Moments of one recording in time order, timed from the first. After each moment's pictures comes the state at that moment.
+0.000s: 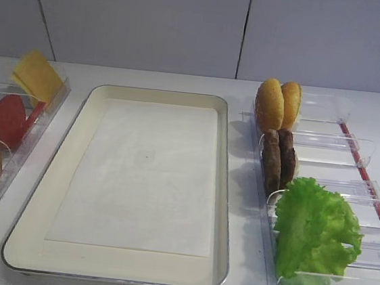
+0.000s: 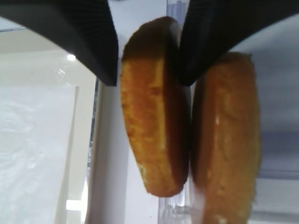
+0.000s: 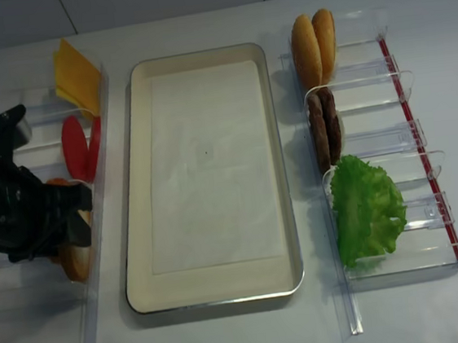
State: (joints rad) left arm 0.04 1.31 -0.83 -0.27 1.02 0.10; right arm -0.03 -0.02 -0.47 0.14 1.13 -0.07
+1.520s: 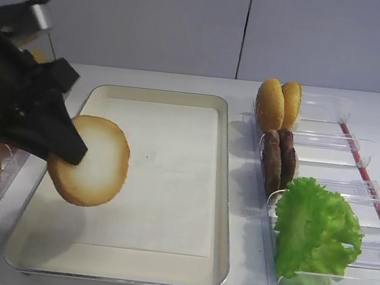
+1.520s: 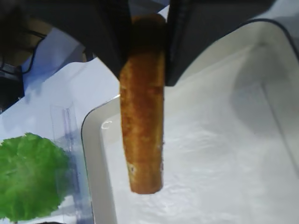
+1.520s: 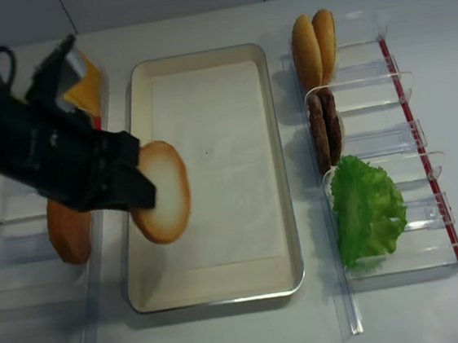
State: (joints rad) left arm -0.17 1.36 -1.02 -0.63 1.21 0.26; right arm -0.03 -0.02 -0.47 0.13 1.13 -0.07
